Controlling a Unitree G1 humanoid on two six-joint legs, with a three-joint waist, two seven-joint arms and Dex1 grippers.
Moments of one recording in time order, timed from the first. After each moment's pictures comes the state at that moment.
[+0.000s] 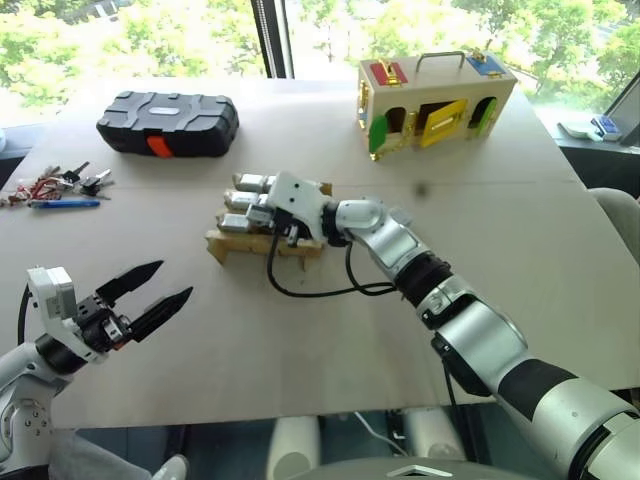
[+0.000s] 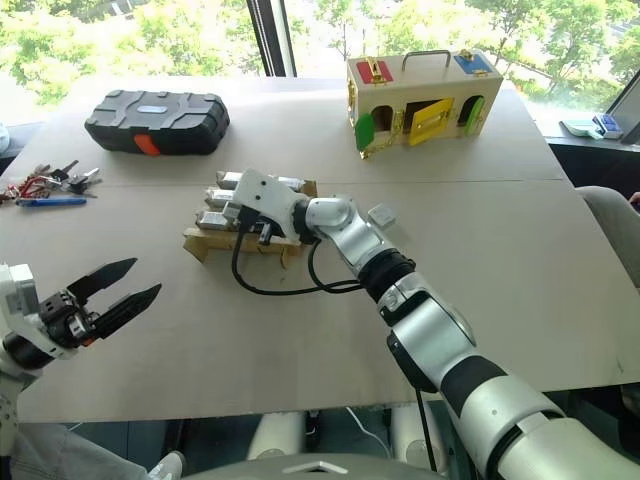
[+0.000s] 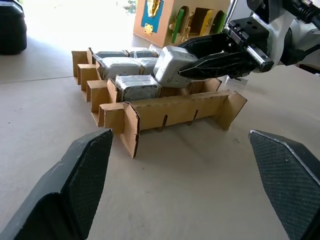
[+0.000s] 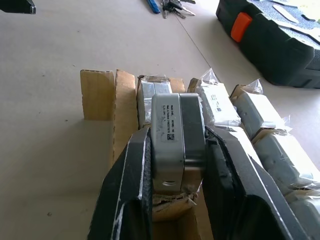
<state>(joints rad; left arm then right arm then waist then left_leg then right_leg) 0.20 0.71 0.62 0.01 -0.75 0.24 -1.18 -1.08 0.14 0.37 0.85 -0.04 -0.03 0.72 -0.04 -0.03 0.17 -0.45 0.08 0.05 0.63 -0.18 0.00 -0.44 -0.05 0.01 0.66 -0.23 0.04</state>
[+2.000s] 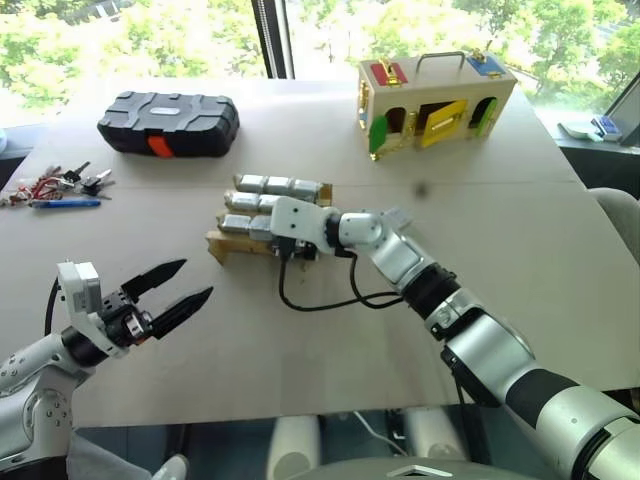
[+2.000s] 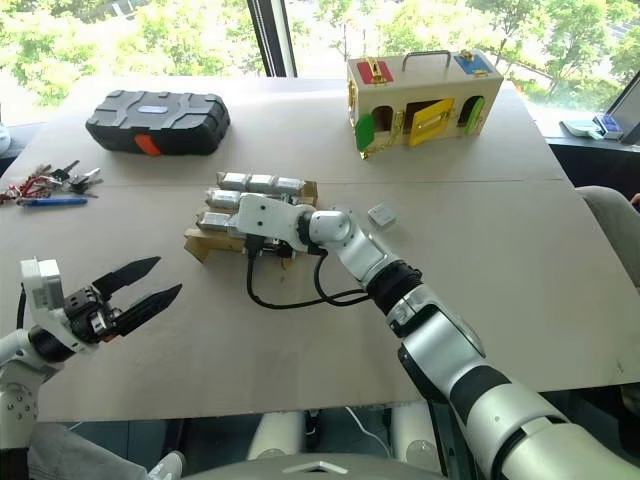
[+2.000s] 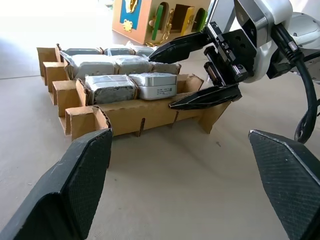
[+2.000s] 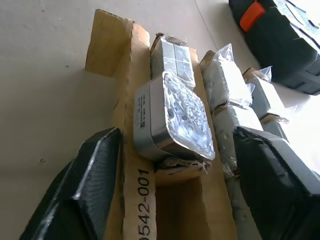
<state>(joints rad) 0.17 0.70 0.55 -0.02 -0.74 0.26 -1.18 -0.99 0.09 0.46 0.73 -0.24 -0.07 0.68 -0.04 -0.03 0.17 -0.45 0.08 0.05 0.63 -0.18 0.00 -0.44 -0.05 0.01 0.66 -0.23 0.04</state>
